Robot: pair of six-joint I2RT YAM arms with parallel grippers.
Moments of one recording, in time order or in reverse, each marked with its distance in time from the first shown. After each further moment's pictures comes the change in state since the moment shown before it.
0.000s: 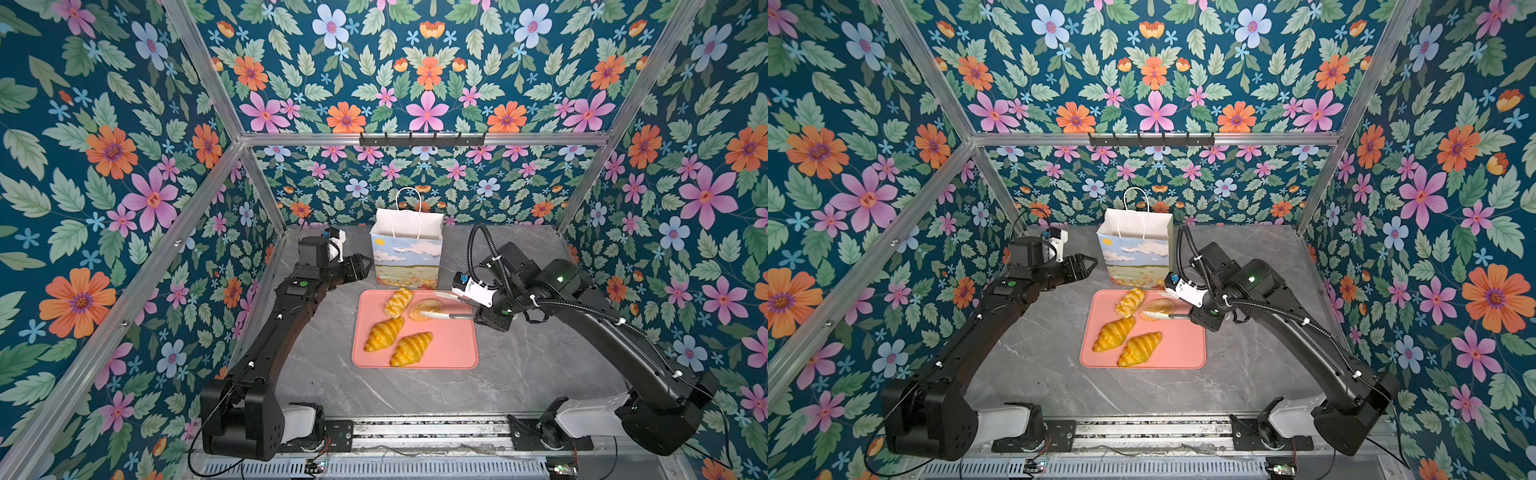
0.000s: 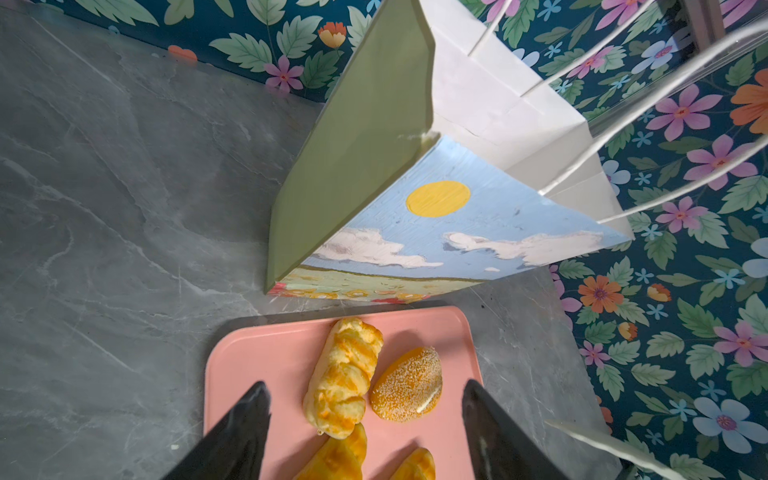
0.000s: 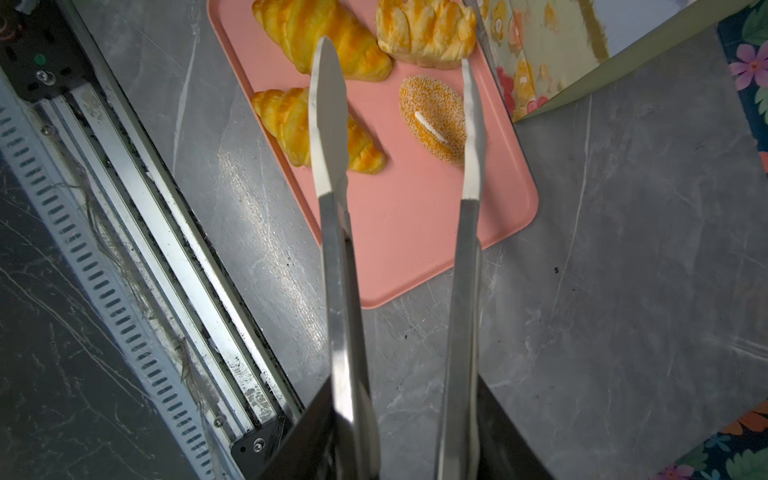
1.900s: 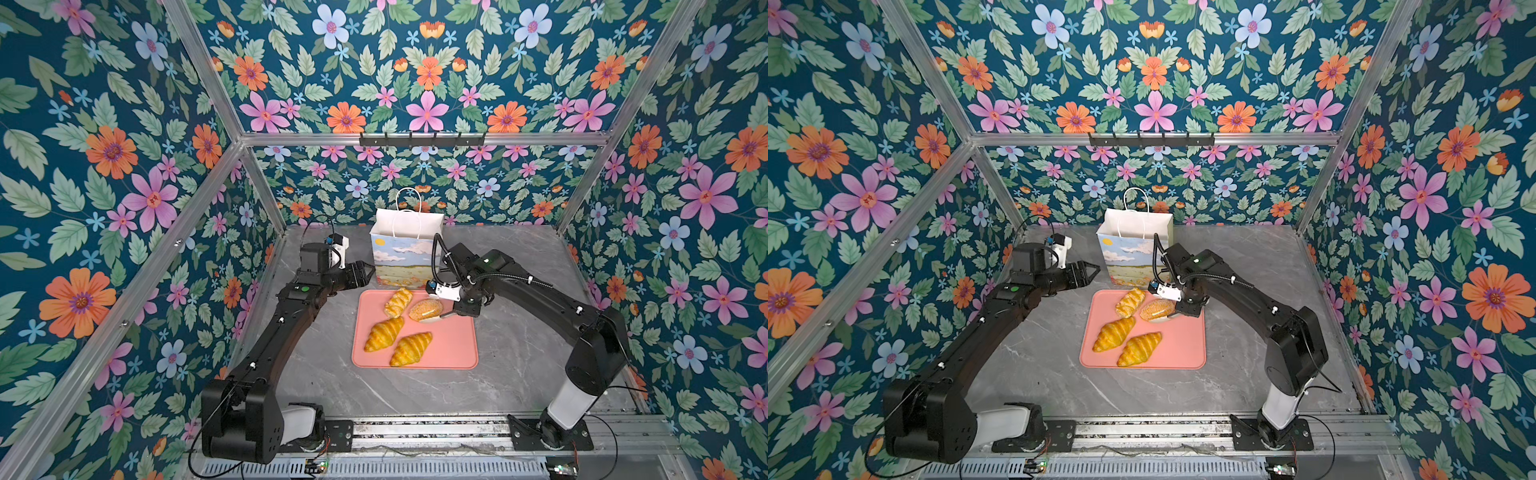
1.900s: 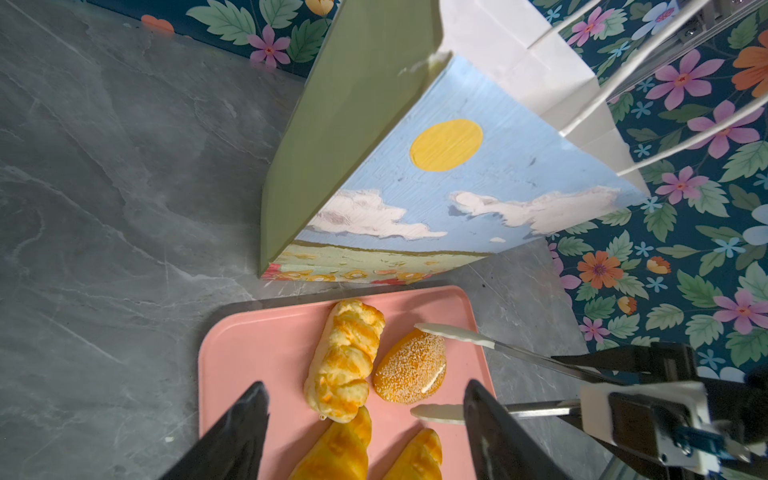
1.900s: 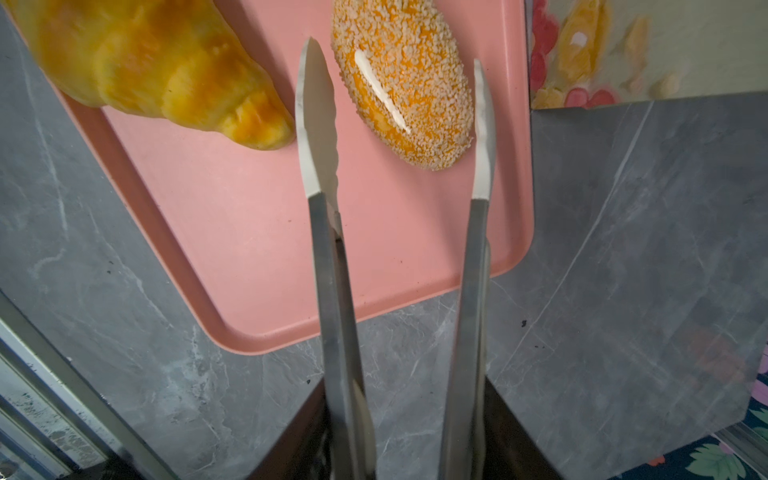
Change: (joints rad) left arm 0.001 -0.014 -0.065 0.029 0.035 0.036; right arm -0.037 0.388 0.024 0.156 0.156 -0.254
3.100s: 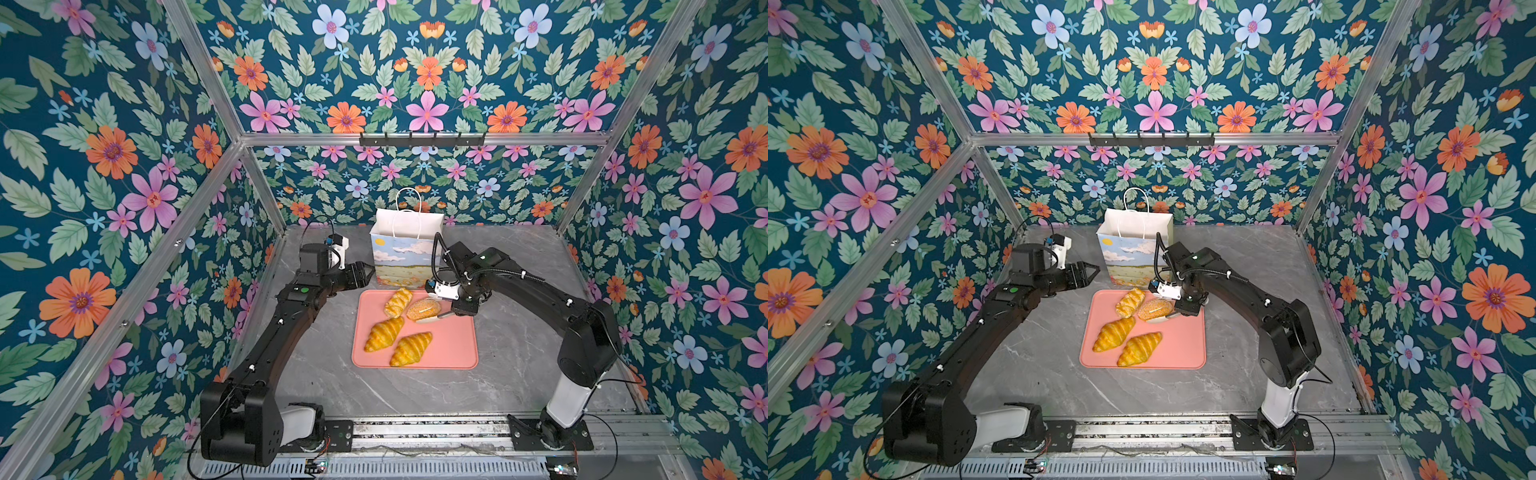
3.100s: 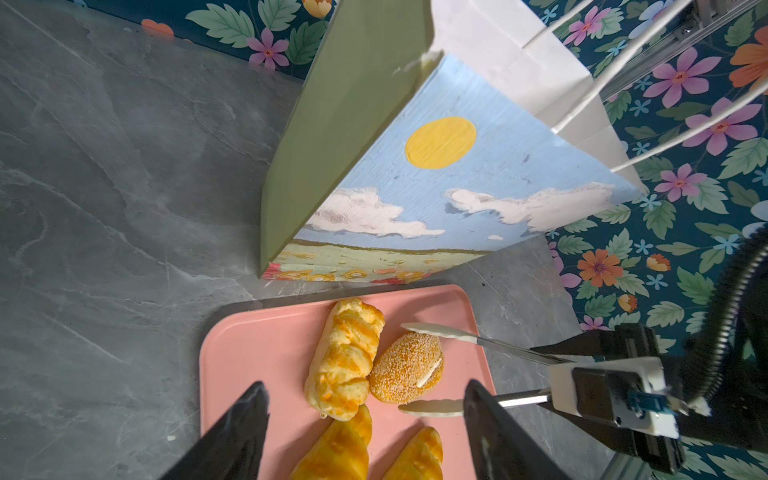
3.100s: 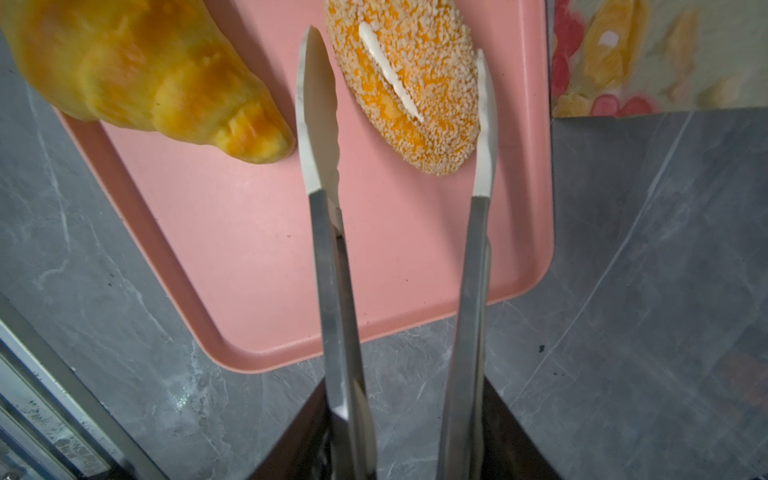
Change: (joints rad) left arm 0.000 -0.011 -0.006 -0.001 0.000 0.006; right arm -0.032 0.050 0.015 0.015 -0.062 -0.018
